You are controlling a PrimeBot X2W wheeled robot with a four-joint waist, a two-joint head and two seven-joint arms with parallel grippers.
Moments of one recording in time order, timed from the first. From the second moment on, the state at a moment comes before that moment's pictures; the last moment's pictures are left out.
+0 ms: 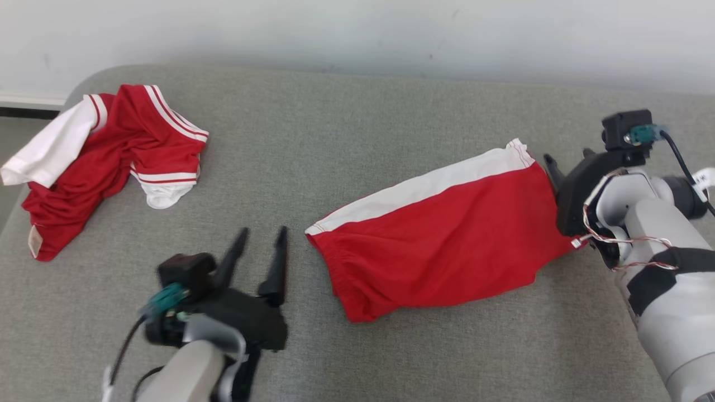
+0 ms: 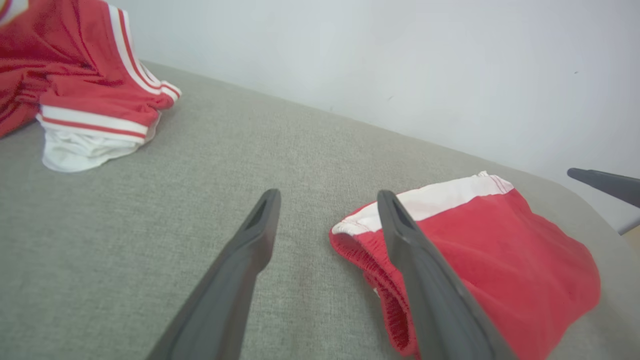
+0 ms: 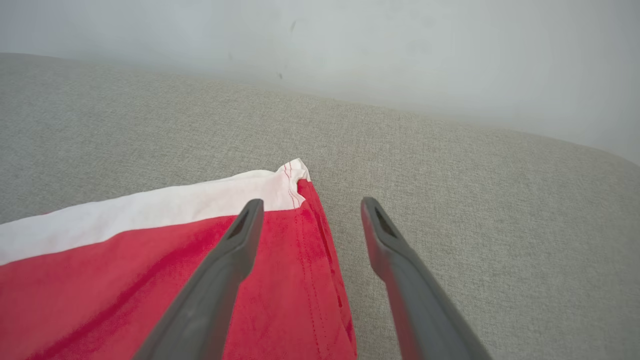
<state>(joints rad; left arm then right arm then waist) -0.49 0.19 -0.56 0.47 -0.76 0.11 -0.26 -0.92 -0.26 0.24 1.03 0.29 0.13 0.19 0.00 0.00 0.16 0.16</state>
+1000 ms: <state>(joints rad) -0.09 0.07 -0.09 0.08 -0.24 0.01 -0.26 -0.96 -0.34 0.10 1.24 0.32 0.13 0.28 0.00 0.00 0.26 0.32</state>
